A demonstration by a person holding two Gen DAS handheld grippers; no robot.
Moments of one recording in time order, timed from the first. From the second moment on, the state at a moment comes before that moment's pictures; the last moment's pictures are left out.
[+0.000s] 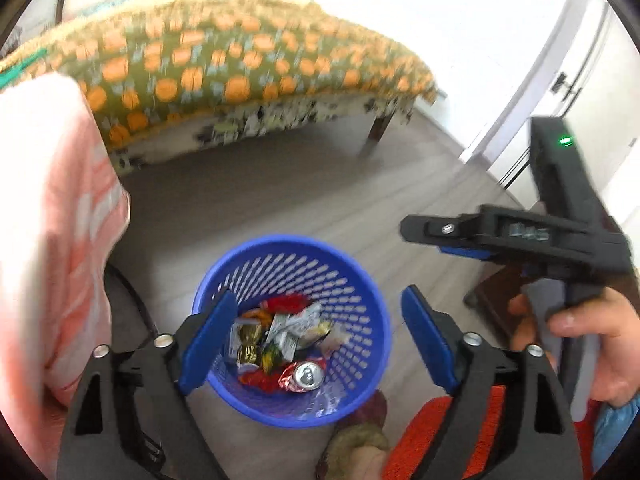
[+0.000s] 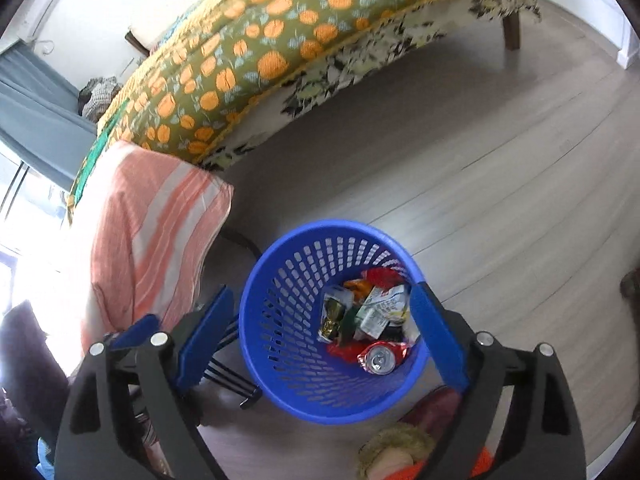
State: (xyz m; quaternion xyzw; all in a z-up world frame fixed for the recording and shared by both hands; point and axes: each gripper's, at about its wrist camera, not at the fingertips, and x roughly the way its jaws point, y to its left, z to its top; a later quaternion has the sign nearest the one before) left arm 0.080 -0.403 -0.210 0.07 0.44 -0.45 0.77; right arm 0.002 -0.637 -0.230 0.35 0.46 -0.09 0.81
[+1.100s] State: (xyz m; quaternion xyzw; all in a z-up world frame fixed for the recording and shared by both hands) left arm 0.003 -0.305 -0.151 0.16 0.39 -0.36 0.83; right arm -0.141 -0.480 -0.154 0.20 0.41 -0.21 0.86
